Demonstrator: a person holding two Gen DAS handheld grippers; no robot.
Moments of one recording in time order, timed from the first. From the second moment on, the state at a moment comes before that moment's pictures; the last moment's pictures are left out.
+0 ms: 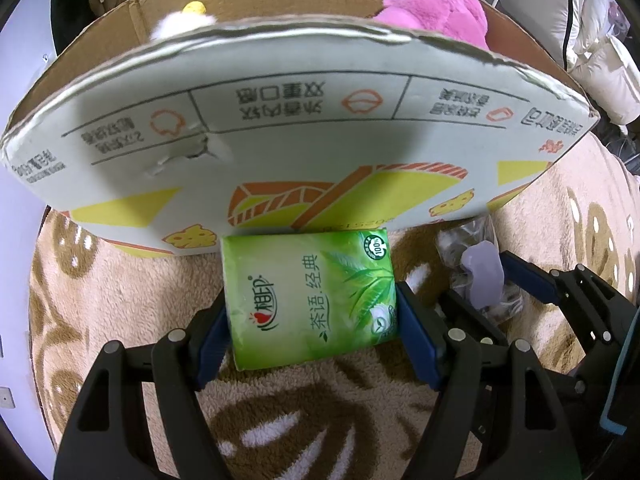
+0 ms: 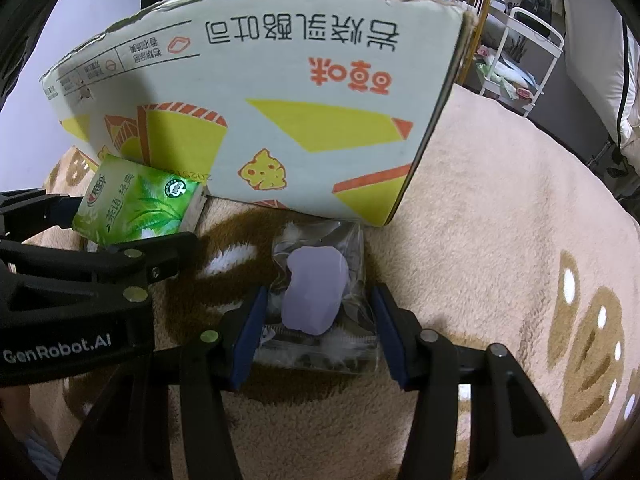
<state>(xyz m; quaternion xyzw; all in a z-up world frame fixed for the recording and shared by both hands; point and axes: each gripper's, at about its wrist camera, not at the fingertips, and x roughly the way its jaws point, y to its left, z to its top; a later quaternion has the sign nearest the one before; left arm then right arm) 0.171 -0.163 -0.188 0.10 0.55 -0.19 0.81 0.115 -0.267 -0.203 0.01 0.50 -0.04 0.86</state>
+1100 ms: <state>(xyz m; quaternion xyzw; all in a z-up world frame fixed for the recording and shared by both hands) 0.107 -0.128 -0.096 0.08 0.46 -0.15 0.87 0.075 -0.292 -0.129 0.07 0.45 -0.03 0.89</state>
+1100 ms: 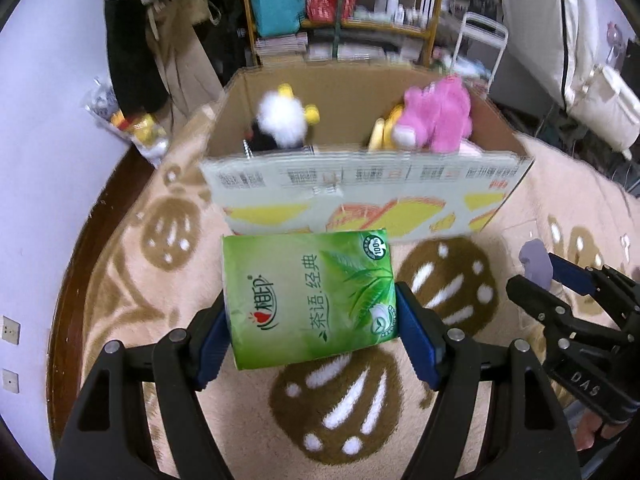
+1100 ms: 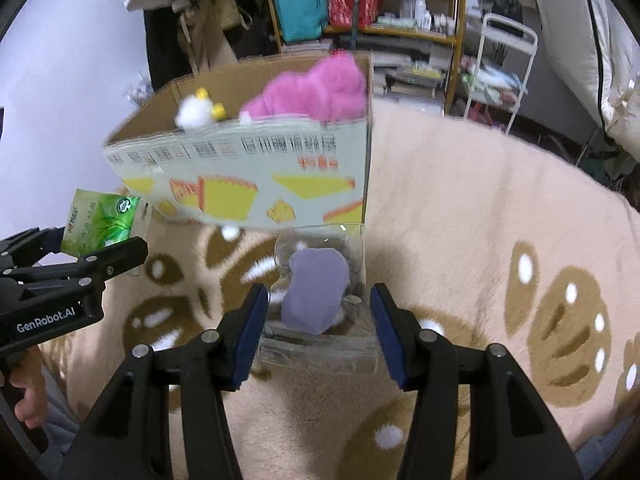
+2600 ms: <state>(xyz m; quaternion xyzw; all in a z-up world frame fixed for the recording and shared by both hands) 0.178 -0.144 -0.055 0.14 0.32 -0.15 0.93 0.150 -0.299 -0.080 0.05 0.33 0.05 0.94</state>
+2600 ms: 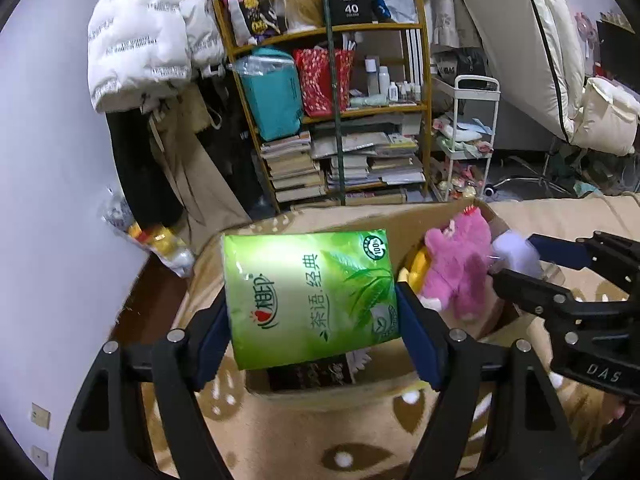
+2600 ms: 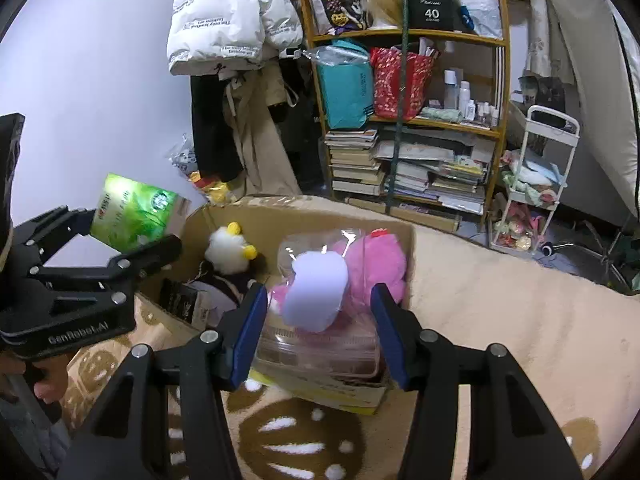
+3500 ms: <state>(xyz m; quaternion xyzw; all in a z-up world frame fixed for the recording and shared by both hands) 0.130 -0.087 -0.009 0.06 0.30 -0.10 0.95 0.095 -0.291 -0.035 0.04 0.27 0.03 0.96</state>
